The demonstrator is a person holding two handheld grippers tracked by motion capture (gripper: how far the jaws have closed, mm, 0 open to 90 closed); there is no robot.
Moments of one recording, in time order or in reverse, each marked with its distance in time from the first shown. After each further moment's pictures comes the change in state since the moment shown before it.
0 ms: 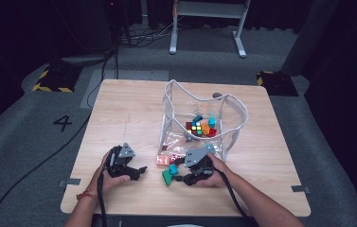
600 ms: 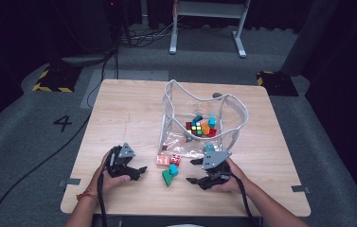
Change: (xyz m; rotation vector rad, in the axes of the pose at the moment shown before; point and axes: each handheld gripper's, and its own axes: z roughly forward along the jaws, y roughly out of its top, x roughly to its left) left arm 0.000 0.000 0.000 -0.001 -0.001 0.000; right arm 0.009 -0.028 -0.037 -0.038 -0.086 0.078
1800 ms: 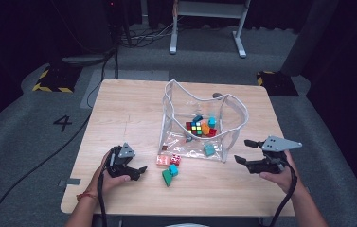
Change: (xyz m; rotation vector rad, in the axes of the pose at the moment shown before) left arm 0.000 0.000 0.000 0.001 0.001 0.001; right arm -0.035 -0.043 -0.143 -0.122 -0.330 0.256
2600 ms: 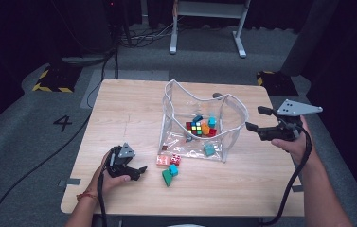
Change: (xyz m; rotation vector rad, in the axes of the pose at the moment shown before) left arm 0.000 0.000 0.000 0.000 -0.001 0.000; right arm -0.054 0.081 -0.030 -0.058 -0.099 -0.035
